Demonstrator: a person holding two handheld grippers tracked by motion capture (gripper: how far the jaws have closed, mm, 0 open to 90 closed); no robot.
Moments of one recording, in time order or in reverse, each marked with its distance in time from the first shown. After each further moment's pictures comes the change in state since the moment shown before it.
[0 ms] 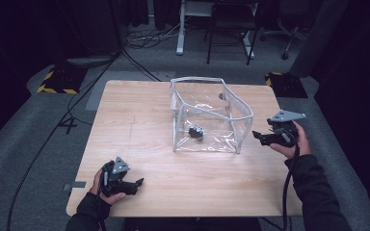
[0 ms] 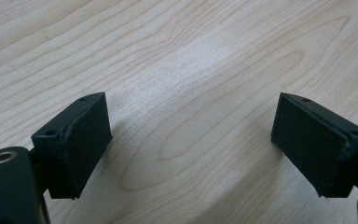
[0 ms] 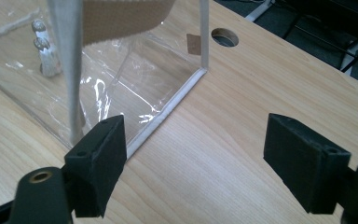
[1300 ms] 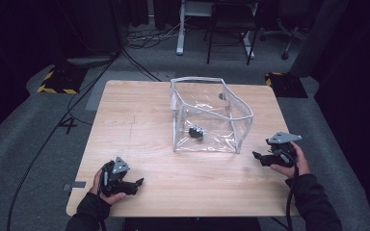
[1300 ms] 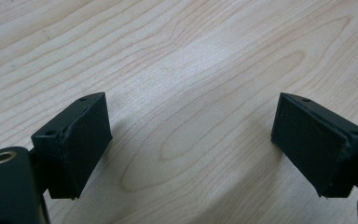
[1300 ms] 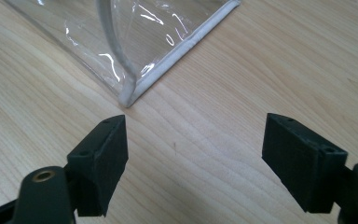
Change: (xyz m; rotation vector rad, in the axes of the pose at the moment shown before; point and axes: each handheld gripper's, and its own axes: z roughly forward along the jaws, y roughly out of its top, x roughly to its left) left arm 0.000 0.000 0.000 -0.002 0.002 -0.006; right arm 0.023 -0.063 0.007 0.067 0.039 -0.009
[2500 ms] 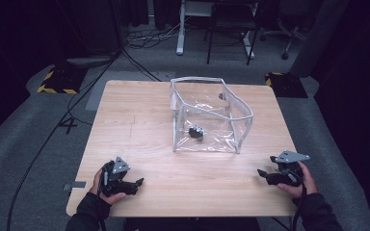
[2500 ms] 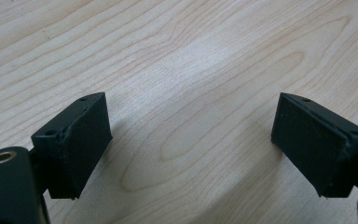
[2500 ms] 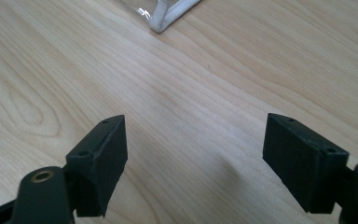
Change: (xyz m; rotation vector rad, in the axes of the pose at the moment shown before) left arm 0.000 0.000 0.000 0.000 0.000 0.000; right arm 0.014 -0.057 -0.014 0.006 0.056 0.019
